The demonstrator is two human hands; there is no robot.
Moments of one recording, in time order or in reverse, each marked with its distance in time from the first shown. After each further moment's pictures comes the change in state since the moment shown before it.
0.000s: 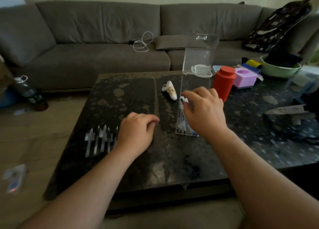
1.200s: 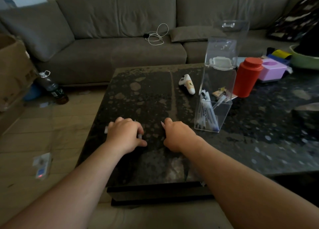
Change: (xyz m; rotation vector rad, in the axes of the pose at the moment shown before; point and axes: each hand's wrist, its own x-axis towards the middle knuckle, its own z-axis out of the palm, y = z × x) left_hand -0.009 -0.065 -0.032 0.483 -0.427 -0.253; right_hand -0.017 -0.097 0.082 0.112 -0.900 0.132
